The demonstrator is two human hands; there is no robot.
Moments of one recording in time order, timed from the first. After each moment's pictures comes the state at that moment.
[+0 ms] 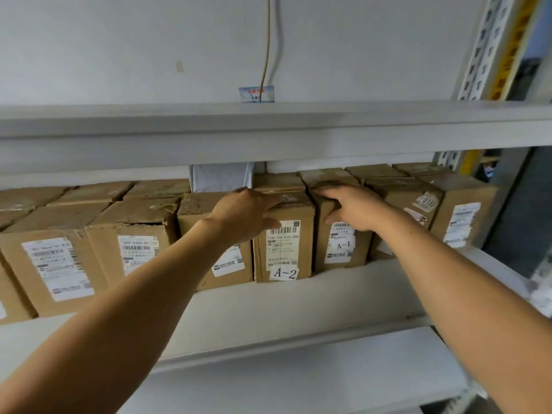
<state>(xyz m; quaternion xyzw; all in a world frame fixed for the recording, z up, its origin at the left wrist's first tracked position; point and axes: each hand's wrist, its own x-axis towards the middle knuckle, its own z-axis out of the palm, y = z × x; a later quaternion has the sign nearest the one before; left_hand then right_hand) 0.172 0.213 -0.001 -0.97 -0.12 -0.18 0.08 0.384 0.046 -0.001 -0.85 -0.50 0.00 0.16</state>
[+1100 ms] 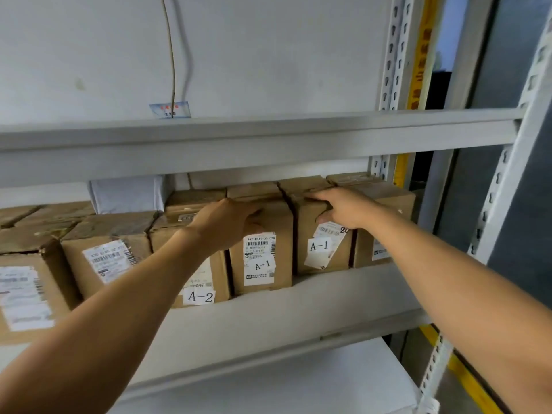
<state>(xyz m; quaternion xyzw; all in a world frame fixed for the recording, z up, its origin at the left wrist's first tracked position) 0.299 0.117 0.002 -0.97 -0.09 -0.21 0.10 0.531 -0.065 0.003 -0.85 -0.51 -0.02 0.15</state>
